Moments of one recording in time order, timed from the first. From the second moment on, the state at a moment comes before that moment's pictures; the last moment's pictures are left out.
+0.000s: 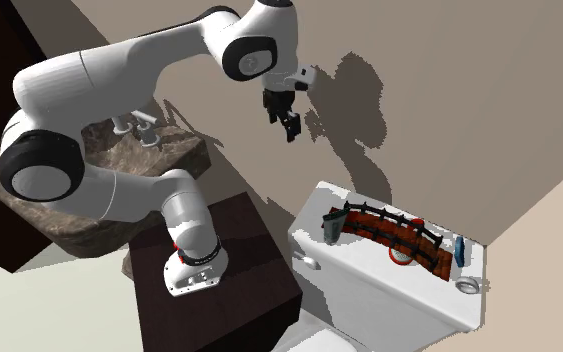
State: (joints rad) arm 0.01 -0.81 0.04 -2.36 0.12 1.65 -0.06
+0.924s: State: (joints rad) arm -0.15 -0.58 -0.14 -2.27 -0.04 1.58 -0.12
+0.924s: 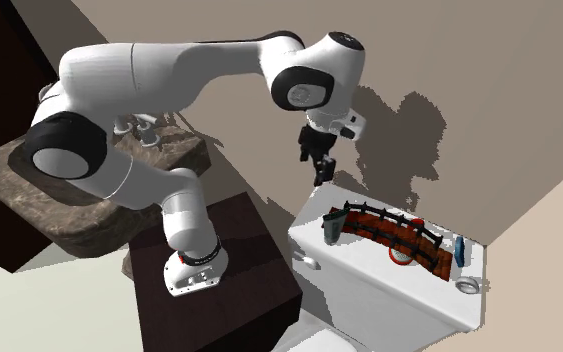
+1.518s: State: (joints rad) arm -0.24 -0.39 -0.26 -2.16 -0.13 1.56 -0.17
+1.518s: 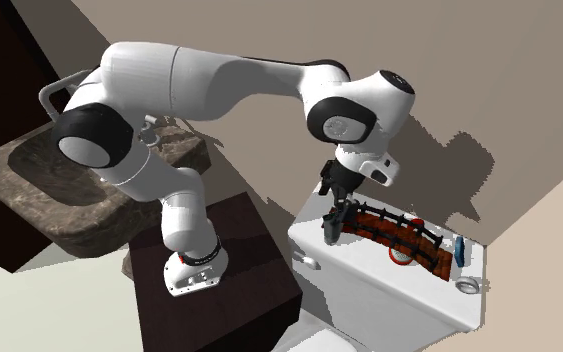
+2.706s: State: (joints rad) arm -0.24 -0.37 -0.27 -2.24 -0.14 1.65 -0.17
